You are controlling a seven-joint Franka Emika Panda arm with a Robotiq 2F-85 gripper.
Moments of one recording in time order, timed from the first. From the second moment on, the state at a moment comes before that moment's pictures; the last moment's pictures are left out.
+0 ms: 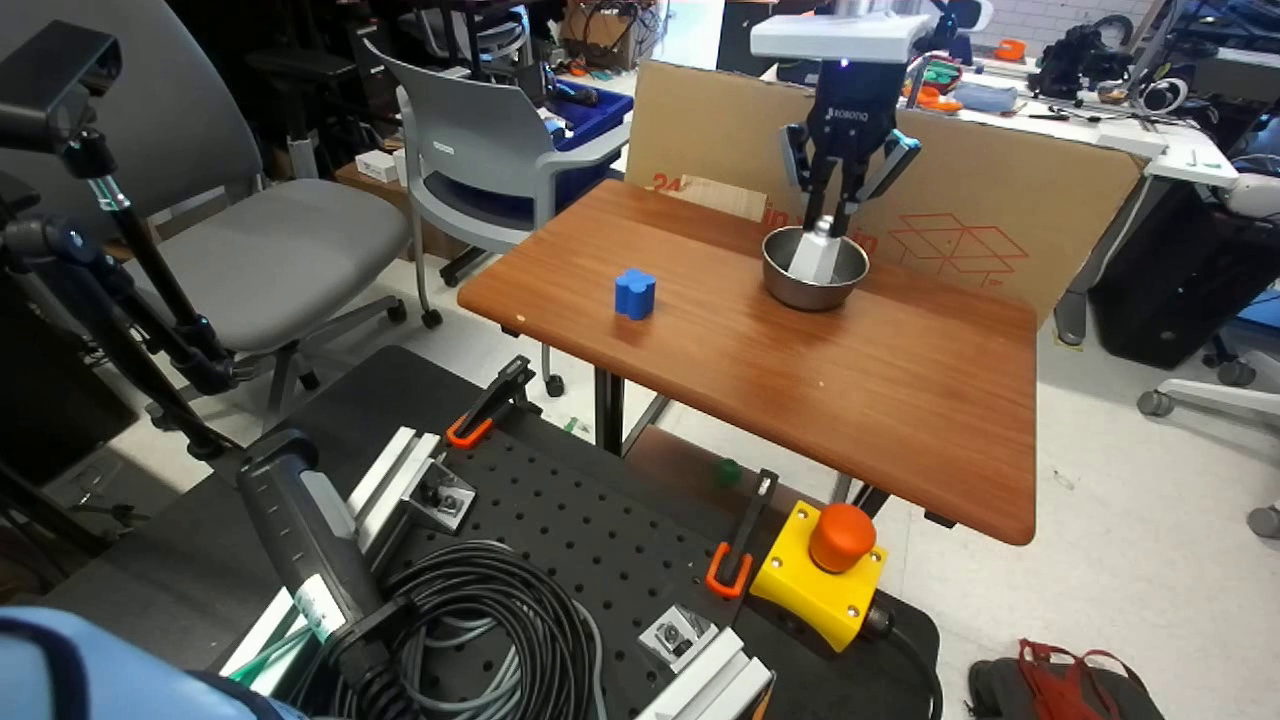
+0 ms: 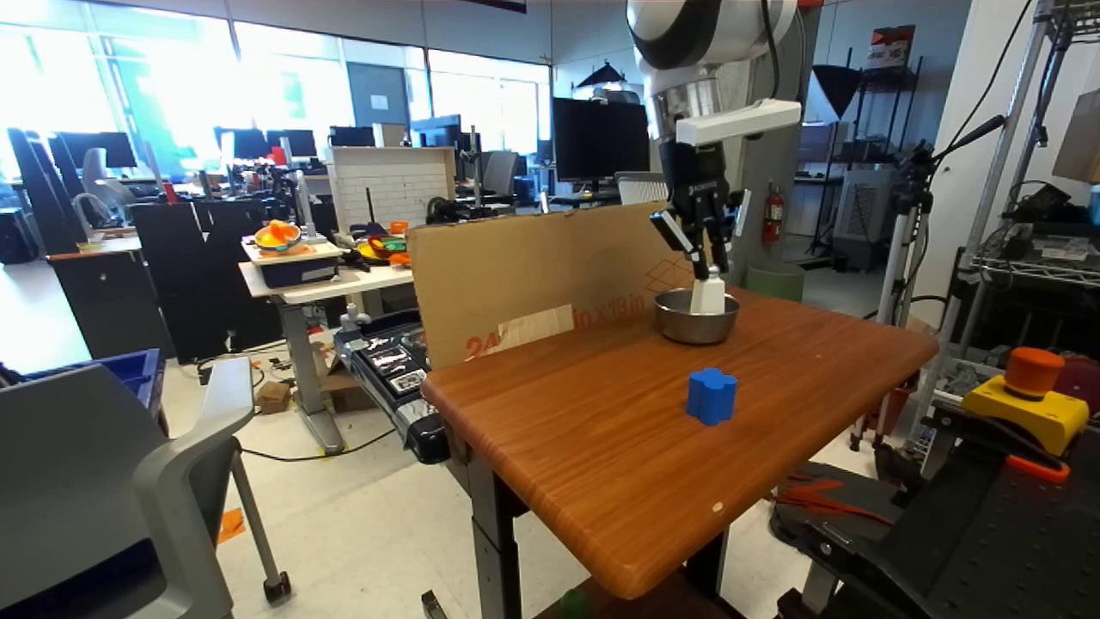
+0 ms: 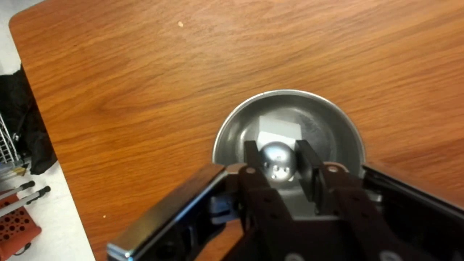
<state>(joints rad) 0.03 0.58 -0.09 -1.66 -0.11 2.02 0.26</state>
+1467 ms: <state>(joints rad) 0.00 0.18 -0.07 -2.27 -0.42 2.30 0.04</state>
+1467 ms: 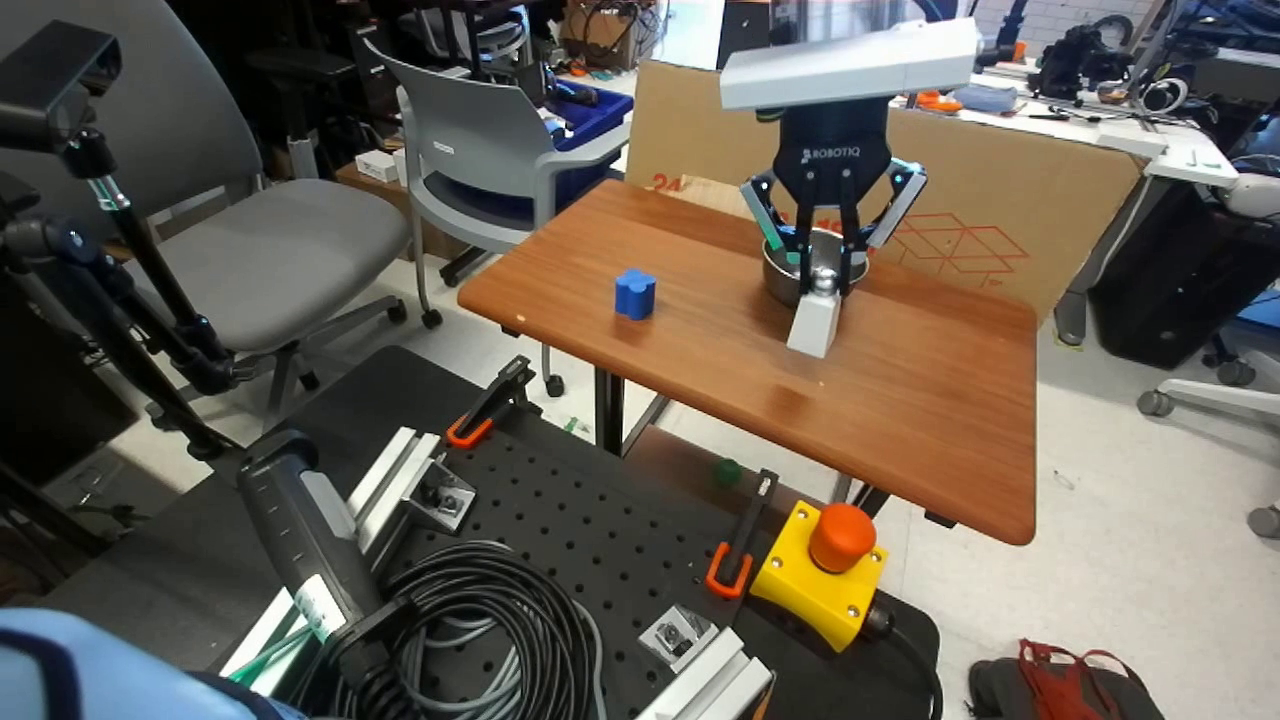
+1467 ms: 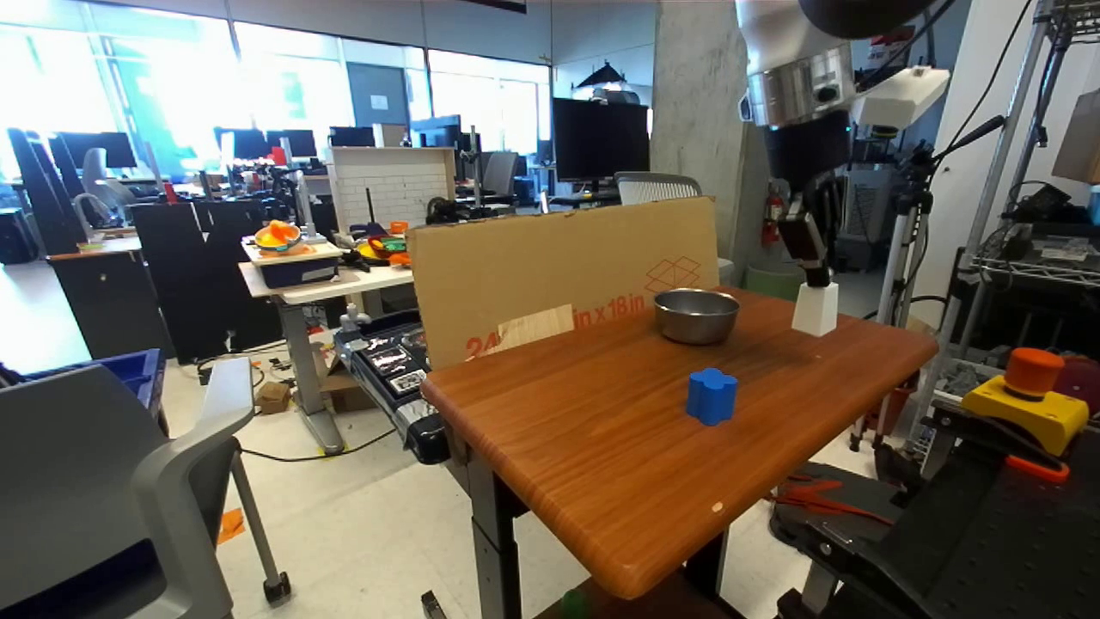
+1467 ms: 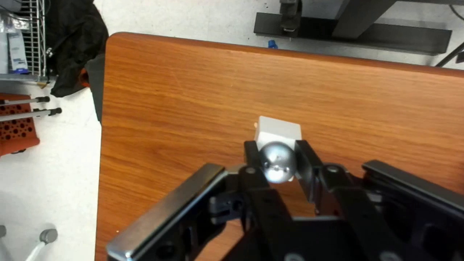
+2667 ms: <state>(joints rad) 0.00 0.21 -0.10 -2.30 -0.52 2.37 0.08</state>
